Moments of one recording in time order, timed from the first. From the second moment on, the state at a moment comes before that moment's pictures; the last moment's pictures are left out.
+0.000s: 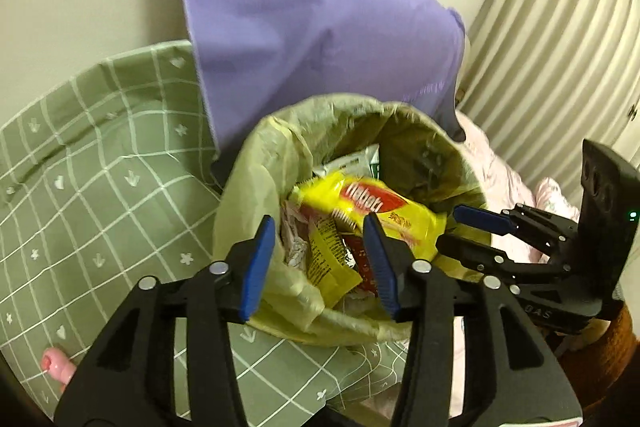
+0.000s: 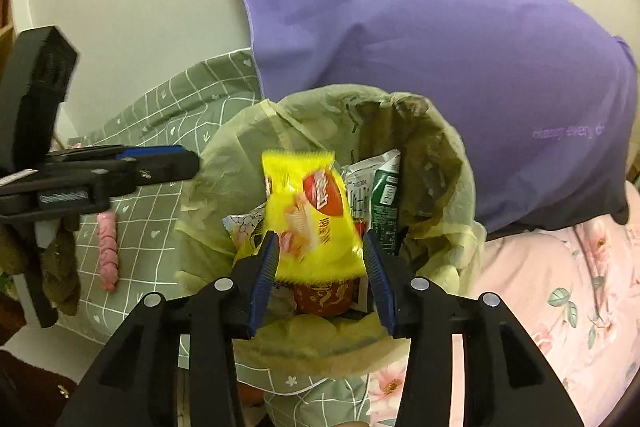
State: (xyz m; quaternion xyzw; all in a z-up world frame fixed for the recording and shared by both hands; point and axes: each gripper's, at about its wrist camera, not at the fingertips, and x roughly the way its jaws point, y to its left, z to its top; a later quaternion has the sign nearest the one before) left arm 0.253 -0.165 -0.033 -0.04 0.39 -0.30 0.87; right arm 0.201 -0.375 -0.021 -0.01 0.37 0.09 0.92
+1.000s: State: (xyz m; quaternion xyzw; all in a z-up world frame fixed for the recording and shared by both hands) left arm -0.037 0.017 0.012 -0.03 0.30 0.01 0.95; right arm -0.025 -0.199 0.019 -0.03 0.26 0.16 0.95
